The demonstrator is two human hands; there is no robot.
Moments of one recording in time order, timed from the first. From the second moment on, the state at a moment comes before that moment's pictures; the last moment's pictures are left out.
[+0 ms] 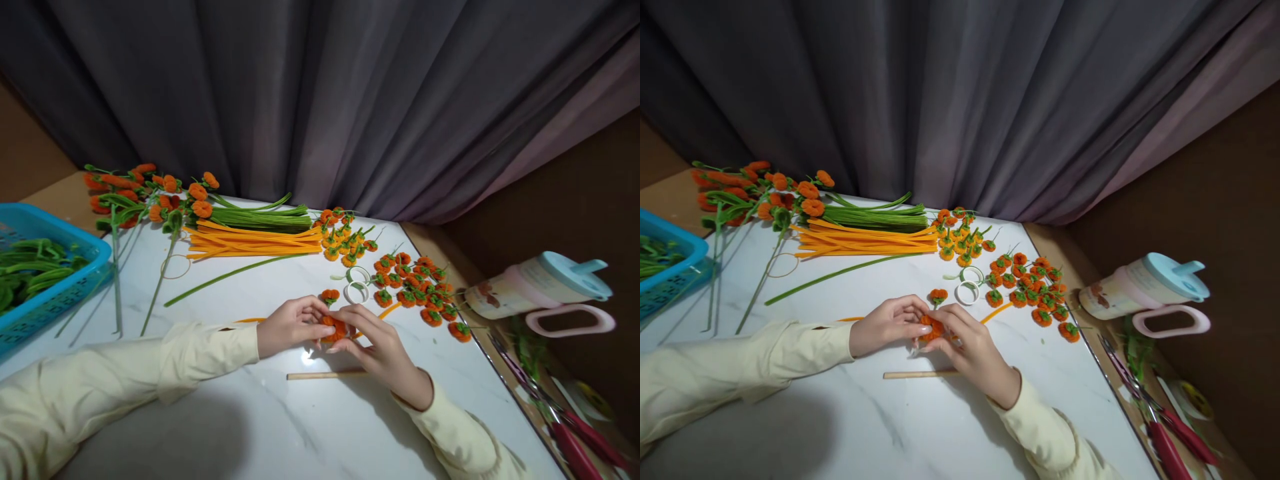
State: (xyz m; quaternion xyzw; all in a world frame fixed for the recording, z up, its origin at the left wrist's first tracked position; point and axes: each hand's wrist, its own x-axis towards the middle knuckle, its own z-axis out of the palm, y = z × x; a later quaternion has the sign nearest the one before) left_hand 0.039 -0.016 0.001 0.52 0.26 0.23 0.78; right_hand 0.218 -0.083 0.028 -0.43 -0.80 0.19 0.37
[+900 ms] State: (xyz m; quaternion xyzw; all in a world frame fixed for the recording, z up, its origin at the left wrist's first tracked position) left_hand 0.039 -0.017 0.000 0.53 0.27 0.30 0.75; right_hand 0.220 -0.082 0.020 -0.43 -0.80 0.12 0.41
